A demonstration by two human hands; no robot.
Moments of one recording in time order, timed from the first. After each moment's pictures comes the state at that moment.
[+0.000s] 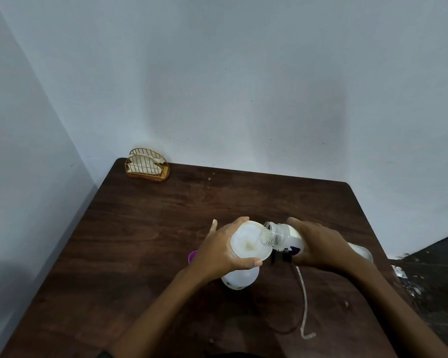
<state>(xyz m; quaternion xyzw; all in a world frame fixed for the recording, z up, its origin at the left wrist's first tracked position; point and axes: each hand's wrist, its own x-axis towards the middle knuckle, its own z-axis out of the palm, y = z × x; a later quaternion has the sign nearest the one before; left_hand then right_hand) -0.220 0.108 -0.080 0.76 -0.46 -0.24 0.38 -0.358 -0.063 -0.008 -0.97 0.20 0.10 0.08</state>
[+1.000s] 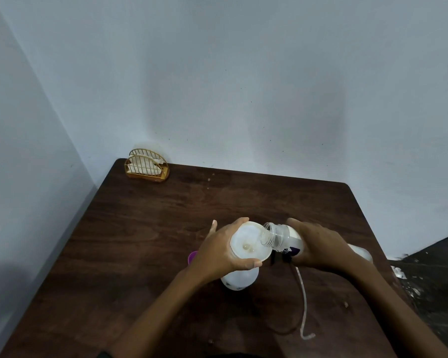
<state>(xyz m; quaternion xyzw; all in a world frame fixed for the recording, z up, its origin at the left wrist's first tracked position) -0.220 0.107 -0.084 0.77 -0.46 -0.23 0.38 -0.358 -0.063 -0.008 -0.97 0.20 0.09 0.09</state>
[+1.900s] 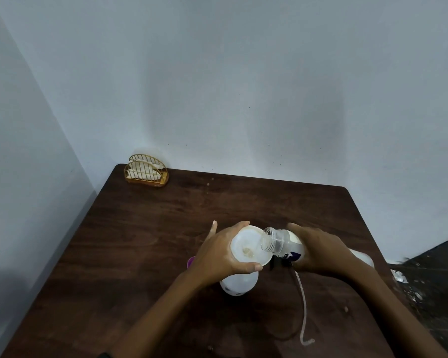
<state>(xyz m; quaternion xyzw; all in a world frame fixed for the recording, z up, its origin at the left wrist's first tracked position) -0.217 0.105 -0.081 0.77 -0.48 -0.21 0.37 -0.361 -0.066 -0.007 -0.97 0.19 0.10 0.08</state>
